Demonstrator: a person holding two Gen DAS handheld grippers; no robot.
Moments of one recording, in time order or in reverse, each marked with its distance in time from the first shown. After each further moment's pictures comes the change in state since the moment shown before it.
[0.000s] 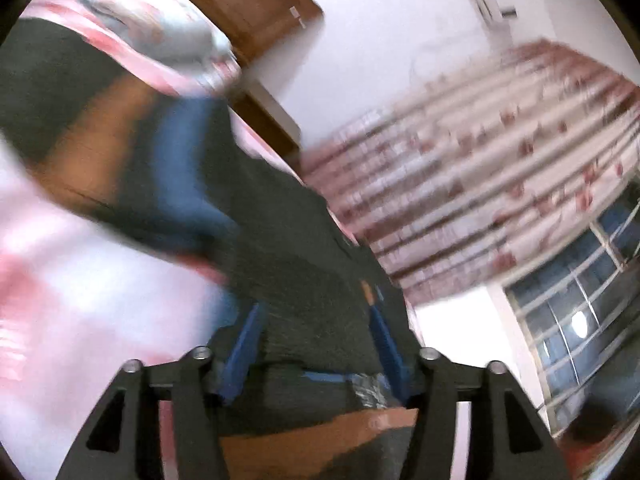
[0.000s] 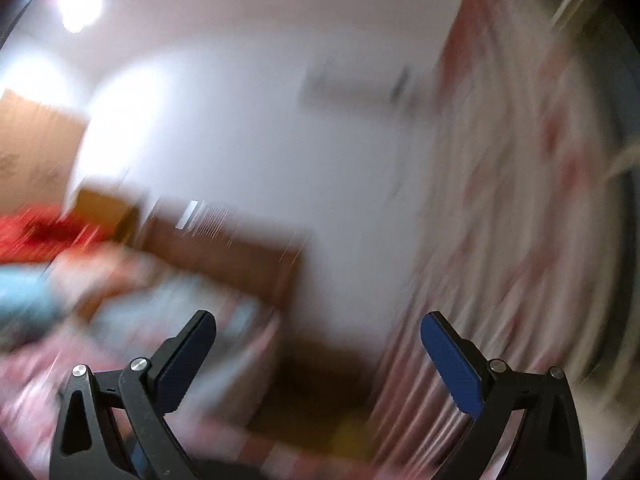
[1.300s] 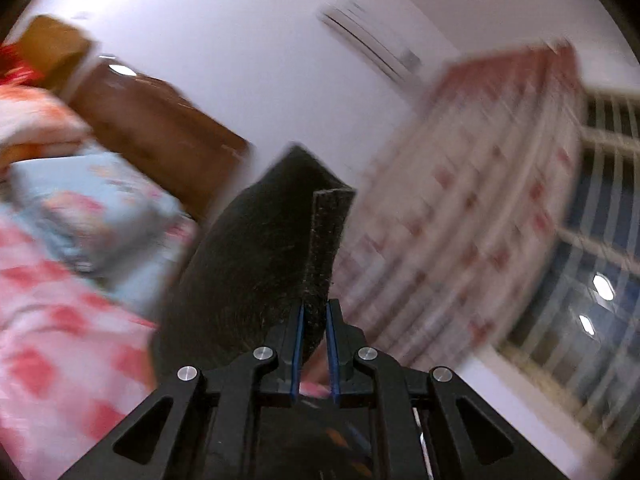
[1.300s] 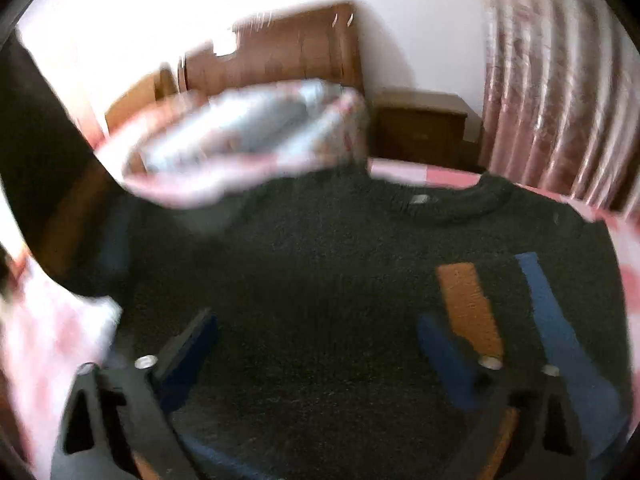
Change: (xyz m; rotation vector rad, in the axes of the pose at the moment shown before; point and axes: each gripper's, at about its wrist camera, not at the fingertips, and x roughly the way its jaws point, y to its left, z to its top) left arm -0.028 -0.155 0.096 0.382 -0.331 -0.072; right arm 0.145 0.006 -0.259 0.366 0.529 0.298
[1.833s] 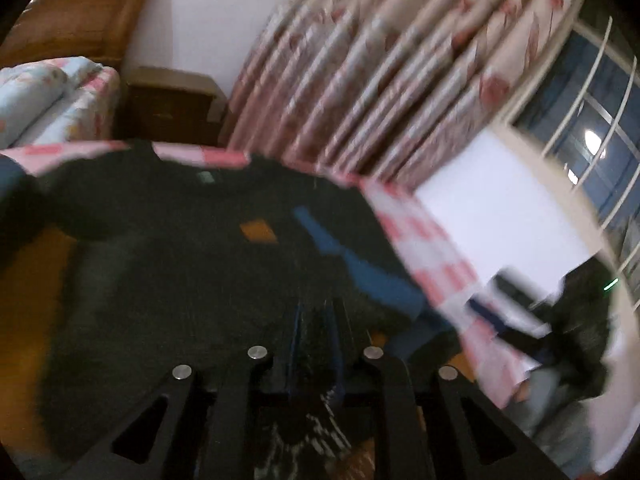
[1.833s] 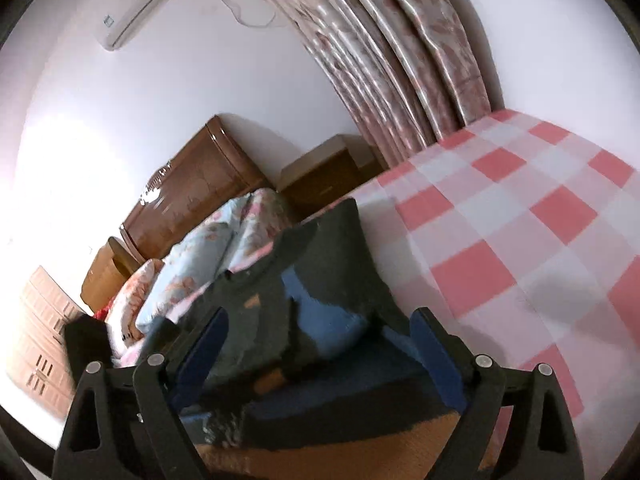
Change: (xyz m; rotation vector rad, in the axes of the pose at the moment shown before) left arm 0.151 -0.078 -0.191 0.132 0.635 -0.044; right arm -0.159 -0.137 -0.065 0.484 -0.248 -0.093
